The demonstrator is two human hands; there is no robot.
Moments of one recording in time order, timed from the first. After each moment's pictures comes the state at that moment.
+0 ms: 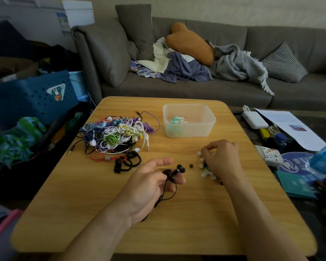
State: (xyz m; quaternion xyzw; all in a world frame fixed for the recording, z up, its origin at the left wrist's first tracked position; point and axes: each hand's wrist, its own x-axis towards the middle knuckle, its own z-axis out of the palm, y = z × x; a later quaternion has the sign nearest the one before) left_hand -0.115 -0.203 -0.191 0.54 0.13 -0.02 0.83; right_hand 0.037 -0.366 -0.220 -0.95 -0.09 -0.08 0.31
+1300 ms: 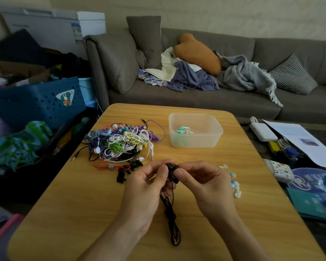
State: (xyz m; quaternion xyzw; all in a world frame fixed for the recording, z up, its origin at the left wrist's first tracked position) left_hand -0.109 -0.209 -0.197 0.58 0.12 0.19 0.79; right_hand -0.043 -0.333 -0.200 -0.65 -0.22 0.04 0.72
